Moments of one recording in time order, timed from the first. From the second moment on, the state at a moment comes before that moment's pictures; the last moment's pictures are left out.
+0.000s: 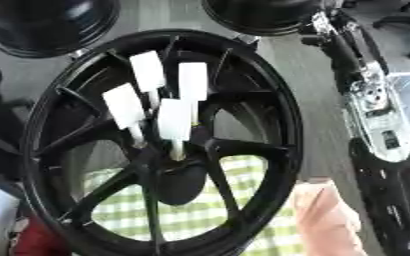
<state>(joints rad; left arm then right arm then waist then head) -0.32 0.38 0.13 -1.70 0.22 0.00 0.38 -0.65 -0.43 -0.12 -1.49 -0.09 0.03 0.06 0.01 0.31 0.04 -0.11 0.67</state>
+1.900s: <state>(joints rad) -0.25 0.46 0.14 -1.69 0.21 0.00 0.39 -1.32 -0.81 0.51 -1.19 0.14 -0.25 0.88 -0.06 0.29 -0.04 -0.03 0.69</state>
